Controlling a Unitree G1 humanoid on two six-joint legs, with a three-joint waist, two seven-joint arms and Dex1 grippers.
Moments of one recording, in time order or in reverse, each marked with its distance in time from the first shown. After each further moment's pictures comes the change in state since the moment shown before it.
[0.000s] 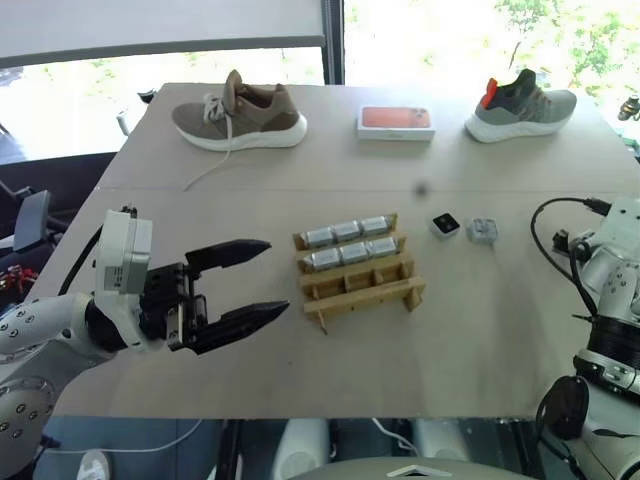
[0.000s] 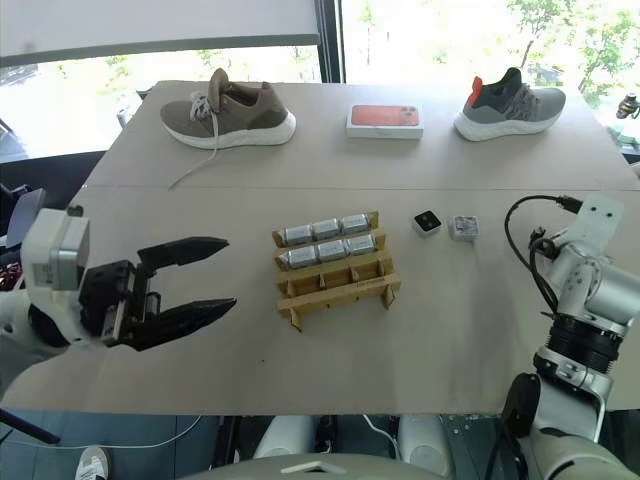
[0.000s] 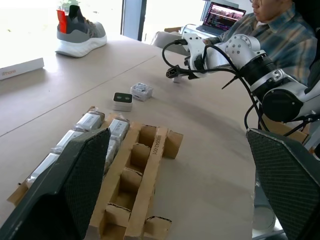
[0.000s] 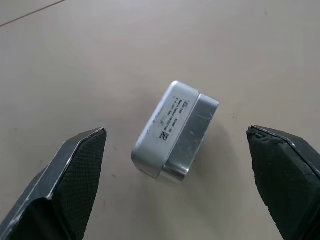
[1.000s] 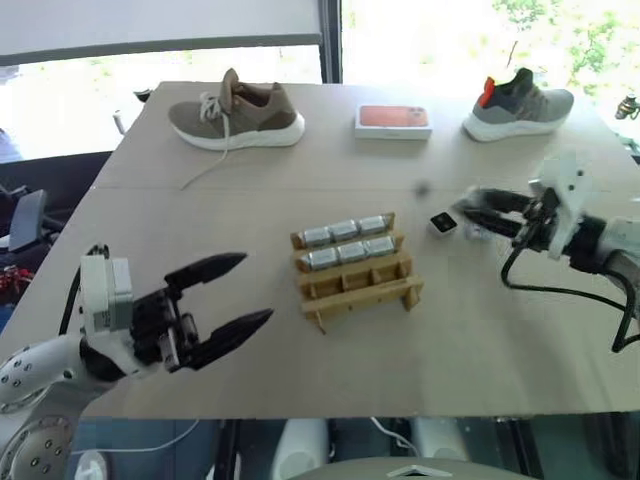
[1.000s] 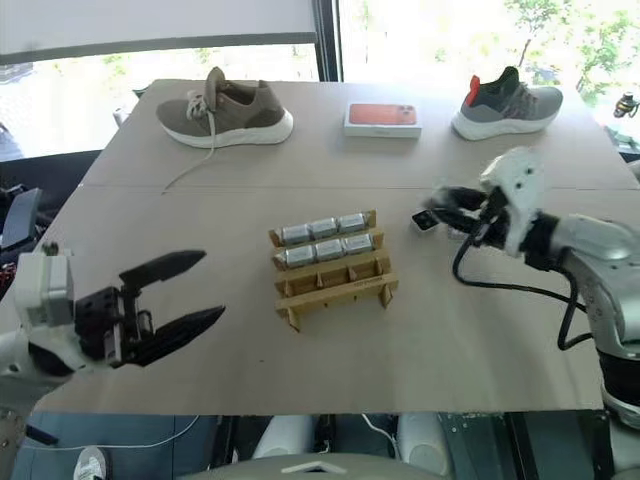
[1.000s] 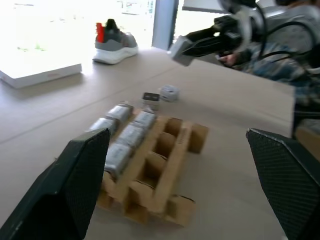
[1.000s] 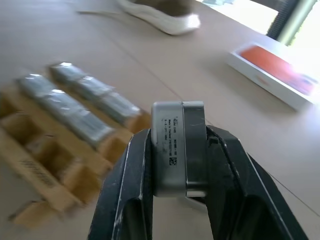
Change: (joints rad) left arm 0.265 -0.175 0.088 0.085 0.166 -0.235 -0.198; right arm 0.109 -0.368 0.540 -0.427 0.257 -0.469 1.144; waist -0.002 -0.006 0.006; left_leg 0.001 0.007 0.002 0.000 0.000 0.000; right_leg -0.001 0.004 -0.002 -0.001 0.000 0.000
